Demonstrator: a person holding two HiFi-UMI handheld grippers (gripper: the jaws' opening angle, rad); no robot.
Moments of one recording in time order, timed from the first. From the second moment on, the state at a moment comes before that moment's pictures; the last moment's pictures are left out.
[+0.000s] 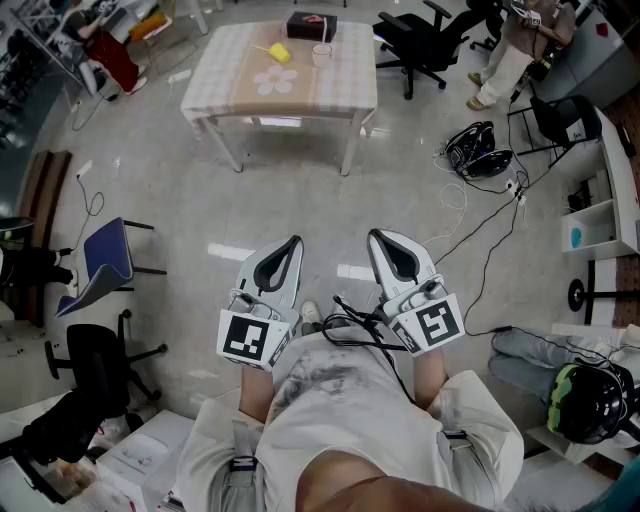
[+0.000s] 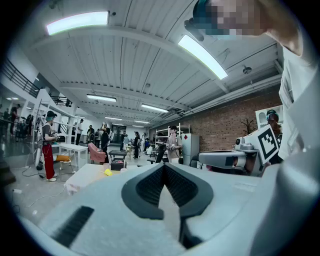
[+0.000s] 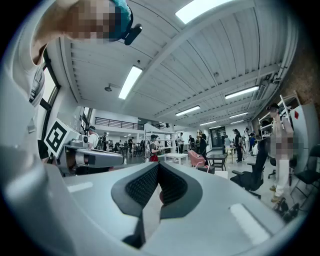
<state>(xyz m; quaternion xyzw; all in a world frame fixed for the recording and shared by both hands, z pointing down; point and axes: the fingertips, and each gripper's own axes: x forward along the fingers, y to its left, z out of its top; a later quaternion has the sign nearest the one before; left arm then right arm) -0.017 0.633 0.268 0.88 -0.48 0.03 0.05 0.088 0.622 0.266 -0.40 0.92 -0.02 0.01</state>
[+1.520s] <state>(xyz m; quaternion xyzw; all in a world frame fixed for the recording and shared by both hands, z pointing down) -0.012 0.487 0.286 0.88 -0.46 0.03 0.04 0.087 0.481 0.281 -0.42 0.91 -0.02 -0.01</state>
